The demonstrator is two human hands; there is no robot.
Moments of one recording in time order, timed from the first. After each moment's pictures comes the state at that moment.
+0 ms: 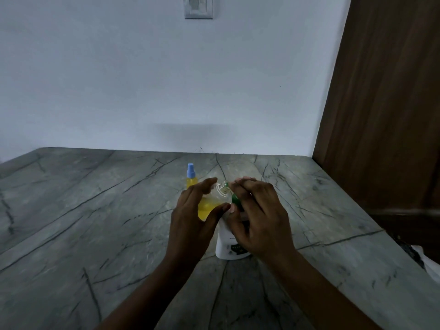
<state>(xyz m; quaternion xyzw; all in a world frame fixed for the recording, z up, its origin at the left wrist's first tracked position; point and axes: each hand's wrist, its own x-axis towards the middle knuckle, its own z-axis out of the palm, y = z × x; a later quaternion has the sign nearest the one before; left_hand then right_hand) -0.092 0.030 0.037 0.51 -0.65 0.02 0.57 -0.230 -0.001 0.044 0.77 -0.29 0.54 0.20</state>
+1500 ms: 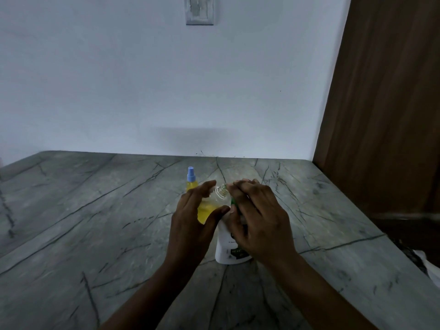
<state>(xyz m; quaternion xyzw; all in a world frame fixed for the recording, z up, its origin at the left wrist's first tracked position) -0.093 0.030 0.037 0.51 -0.65 0.01 0.57 -0.230 -0.001 0.047 0.77 -0.27 0.53 0.24</state>
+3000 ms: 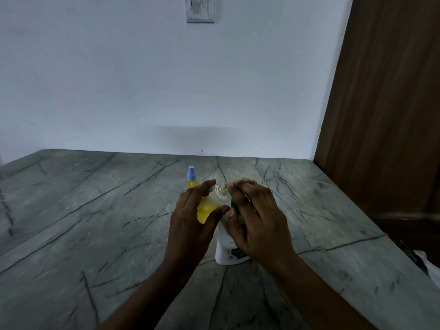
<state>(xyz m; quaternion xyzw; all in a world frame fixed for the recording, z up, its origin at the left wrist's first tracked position) -0.091 0.030 0.037 0.52 -0.65 0.02 0.56 -0.228 -0.011 0.035 0.77 -0.24 0.54 0.23</state>
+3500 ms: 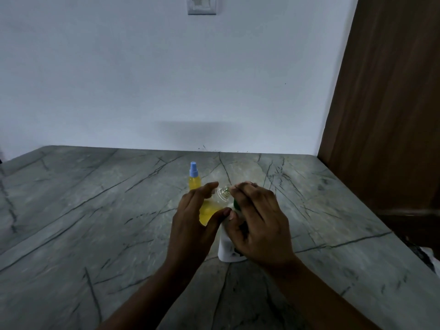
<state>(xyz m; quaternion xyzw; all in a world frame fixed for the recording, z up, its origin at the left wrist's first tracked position) -0.090 0.031 0.030 0.52 -0.65 0.01 0.56 -0.224 -0.008 0.027 0.77 -0.25 0.56 0.21</state>
